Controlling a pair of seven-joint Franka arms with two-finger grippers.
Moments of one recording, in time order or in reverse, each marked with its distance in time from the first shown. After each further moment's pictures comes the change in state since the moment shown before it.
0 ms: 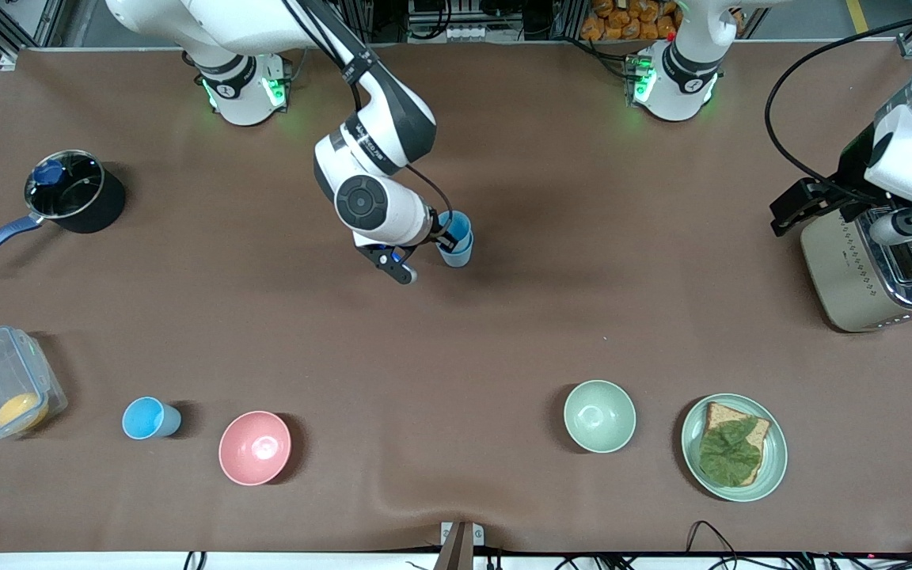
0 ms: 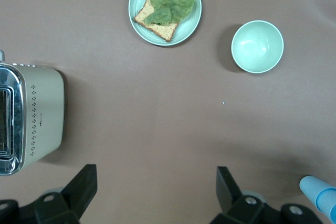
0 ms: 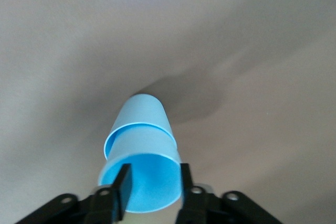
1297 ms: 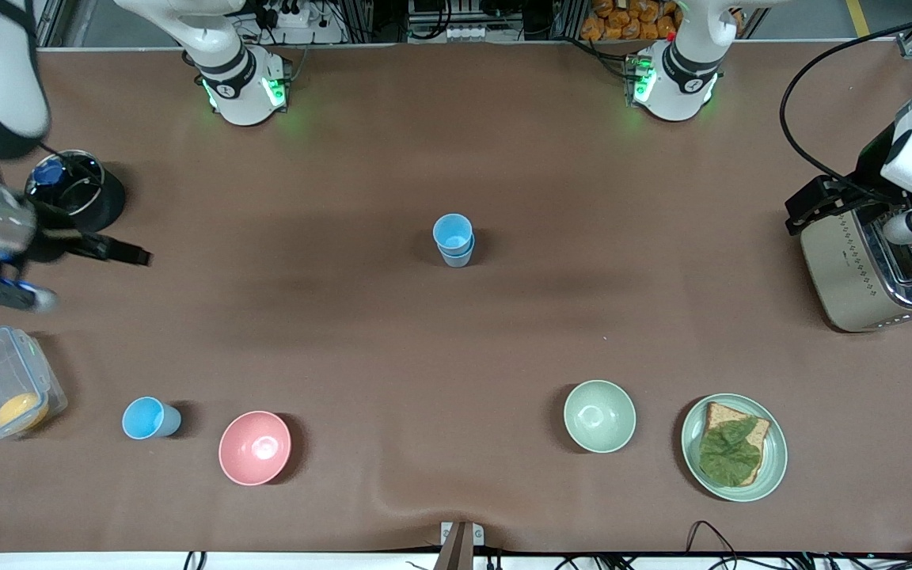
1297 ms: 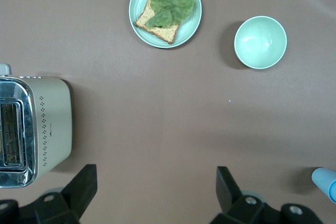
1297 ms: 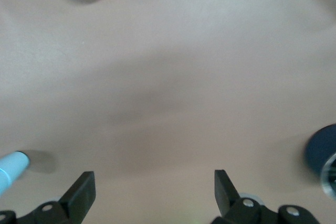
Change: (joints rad) left arm -0.002 0.000 0.029 0.004 0.000 -0.004 0.093; right arm -0.698 -0.383 -0.029 0.063 -0.323 -0.472 -1.023
